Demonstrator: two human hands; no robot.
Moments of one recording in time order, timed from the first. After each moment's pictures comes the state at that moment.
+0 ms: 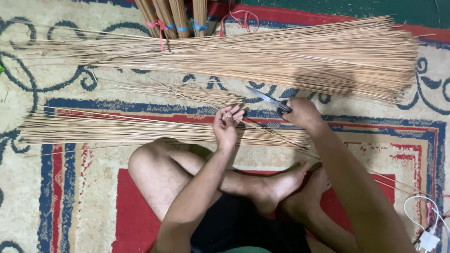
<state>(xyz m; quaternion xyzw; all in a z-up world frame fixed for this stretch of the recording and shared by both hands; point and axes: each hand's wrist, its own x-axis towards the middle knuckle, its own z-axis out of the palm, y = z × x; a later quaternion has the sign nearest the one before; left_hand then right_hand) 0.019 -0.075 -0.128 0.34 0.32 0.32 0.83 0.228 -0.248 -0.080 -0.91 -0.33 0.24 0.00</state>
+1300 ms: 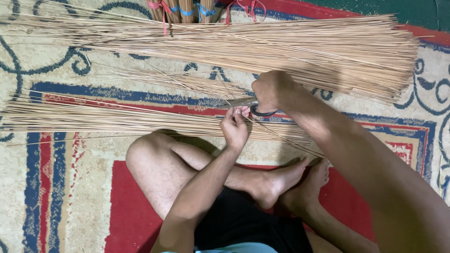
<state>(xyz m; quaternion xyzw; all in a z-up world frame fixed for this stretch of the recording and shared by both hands) 0.022 -0.096 -0.126 0.45 0.35 0.34 0.75 0.165 -0.065 0.060 -0.76 -0.49 0.31 -0.29</state>
